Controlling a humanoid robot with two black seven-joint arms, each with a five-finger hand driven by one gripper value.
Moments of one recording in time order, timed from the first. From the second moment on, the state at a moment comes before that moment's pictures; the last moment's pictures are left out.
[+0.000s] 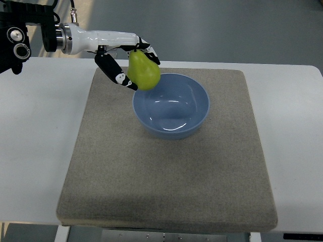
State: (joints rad) left arm -1.29 0.68 -0.29 -1.28 1.17 -0.45 -0.19; right arm 0.00 0.00 -0.04 0.02 0.02 0.17 0.01
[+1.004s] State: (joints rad) left arm -1.18 0.46 -0.29 -1.17 1.33 -0.37 -0.19; right arm 0.00 0.00 -0.04 0.02 0.02 0.17 0.01
